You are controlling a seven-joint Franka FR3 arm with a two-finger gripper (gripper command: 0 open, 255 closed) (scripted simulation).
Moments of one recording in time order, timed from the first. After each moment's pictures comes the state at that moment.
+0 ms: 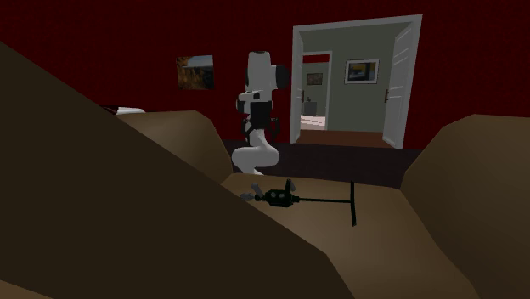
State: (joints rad) arm -0.01 -0.82 0.02 -2.29 0.02 1.52 -0.04
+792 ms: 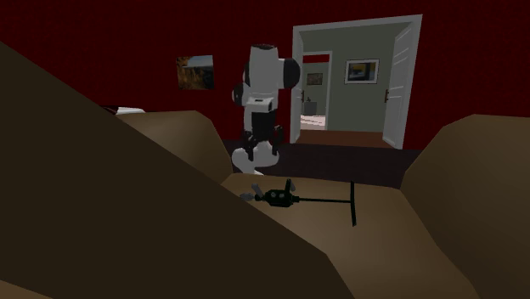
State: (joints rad) arm 0.09 -0.31 -0.06 -1.93 -0.02 1.50 -0.44
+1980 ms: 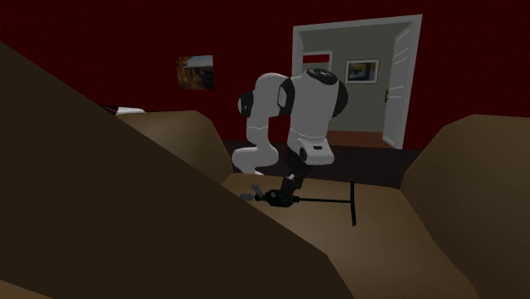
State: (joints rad) arm 0.17 0.28 0.00 -1.42 -0.05 1.39 -0.82
